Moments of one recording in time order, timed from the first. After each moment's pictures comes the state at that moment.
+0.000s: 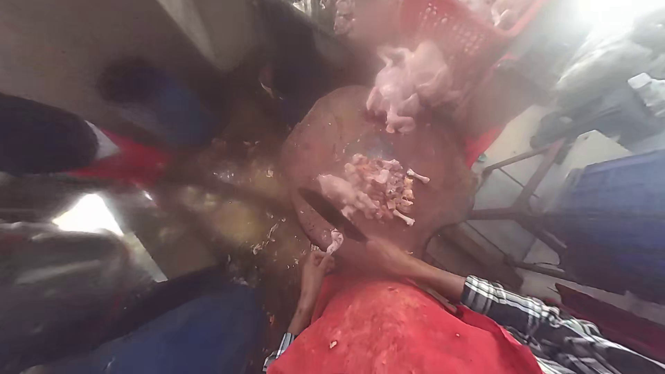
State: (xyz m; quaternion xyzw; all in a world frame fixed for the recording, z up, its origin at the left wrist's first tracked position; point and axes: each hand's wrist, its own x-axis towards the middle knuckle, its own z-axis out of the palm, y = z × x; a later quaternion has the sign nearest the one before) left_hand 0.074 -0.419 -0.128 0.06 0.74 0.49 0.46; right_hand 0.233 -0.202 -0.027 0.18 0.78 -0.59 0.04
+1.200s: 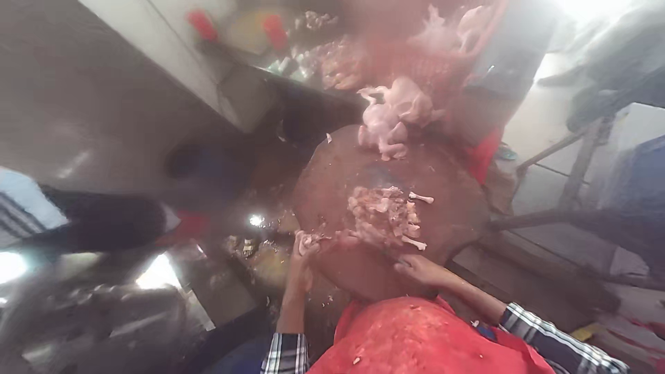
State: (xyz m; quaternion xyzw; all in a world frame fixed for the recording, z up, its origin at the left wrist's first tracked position) left_hand -0.038 -0.319 -0.008 0.13 0.61 0.67 0.41; right_hand 0.283 -0.134 -0.082 0.30 0.76 -0.55 0.17
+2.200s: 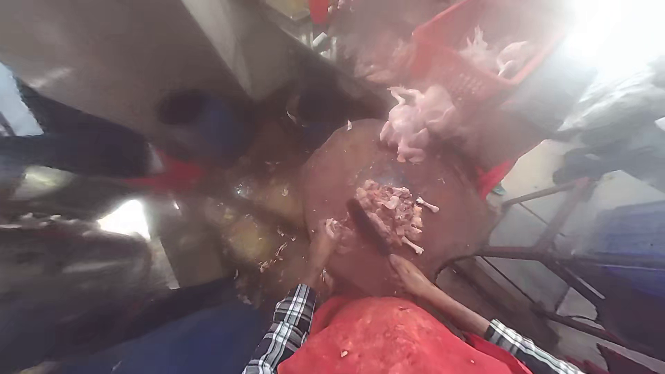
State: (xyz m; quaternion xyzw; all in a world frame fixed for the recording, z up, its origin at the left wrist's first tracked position) left_hand -0.012 -0.292 -0.091 0.23 0.89 0.22 0.33; right_hand 0.267 -0.172 -0.057 0.35 0.67 -0.65 0.11
